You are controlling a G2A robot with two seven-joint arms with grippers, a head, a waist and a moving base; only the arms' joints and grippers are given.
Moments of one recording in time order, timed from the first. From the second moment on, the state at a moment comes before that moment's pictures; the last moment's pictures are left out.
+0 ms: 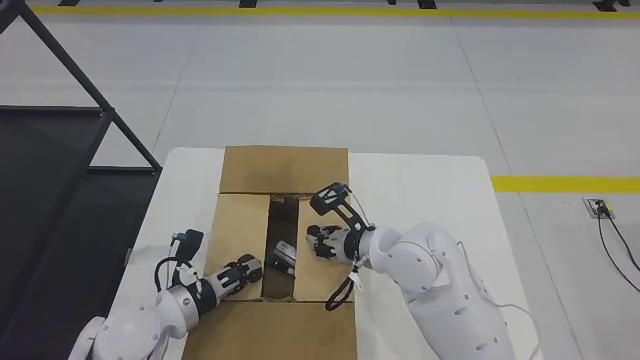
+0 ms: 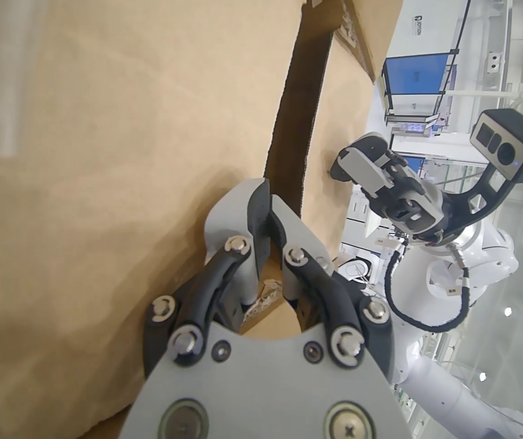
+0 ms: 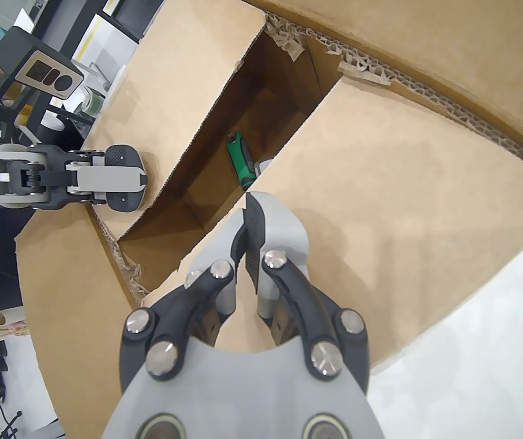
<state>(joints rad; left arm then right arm) 1.38 -1.09 -1.53 -1.96 0.11 0.35 -0.79 -0.81 -1.46 1.10 -1.55 -0.79 -0.19 1.04</state>
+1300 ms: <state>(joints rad) 1.59 -1.10 -1.85 -2.17 -0.36 -0.06 -0.71 -0.91 -1.44 1.22 -1.63 -0.63 -0.22 0.75</state>
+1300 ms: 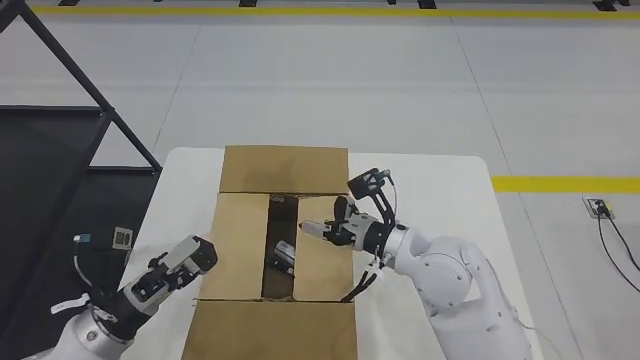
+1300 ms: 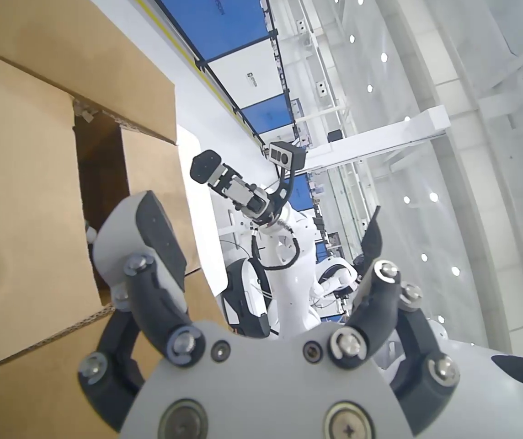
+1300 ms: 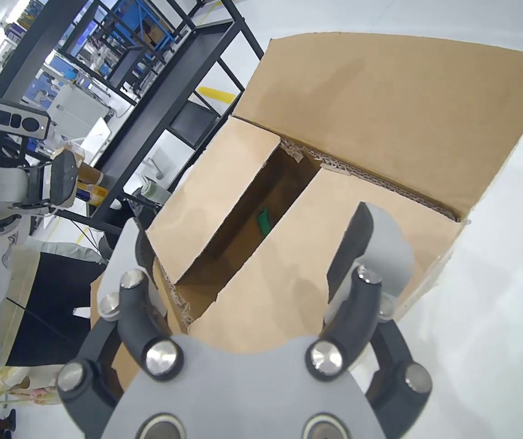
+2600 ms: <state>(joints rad) 1.76 -1.08 -2.06 -1.85 -0.56 -0.17 -1.12 -0.50 -1.47 1.22 -0.80 -0.38 -0.40 0.46</state>
